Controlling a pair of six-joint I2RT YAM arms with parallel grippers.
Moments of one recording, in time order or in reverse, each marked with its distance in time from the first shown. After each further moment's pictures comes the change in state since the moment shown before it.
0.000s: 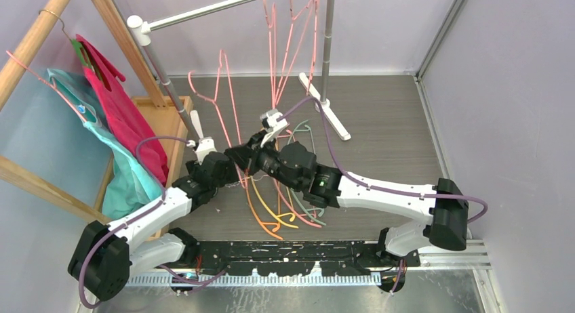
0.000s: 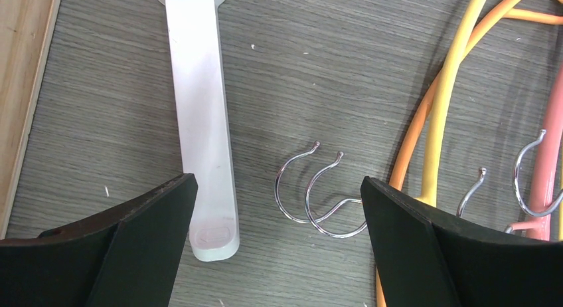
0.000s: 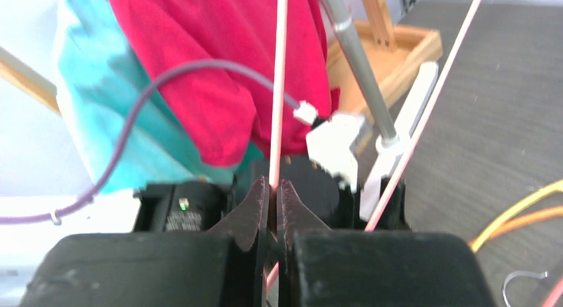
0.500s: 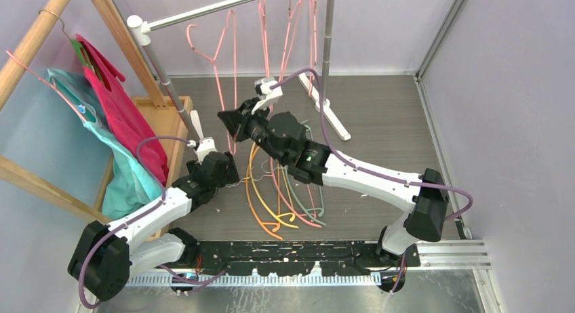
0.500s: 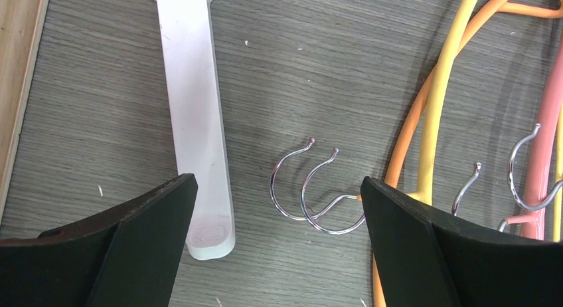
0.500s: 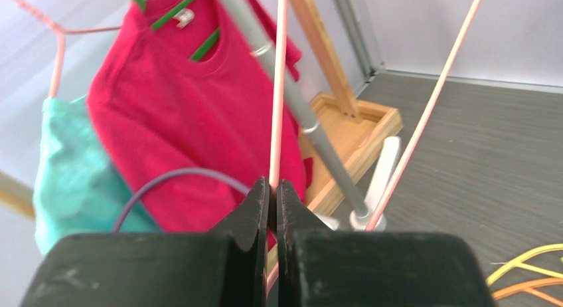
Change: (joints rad) left arm 0.000 -0.005 -0.001 0.000 0.016 0.000; right arm -0.073 0.166 0.332 -0.050 0.084 -0.060
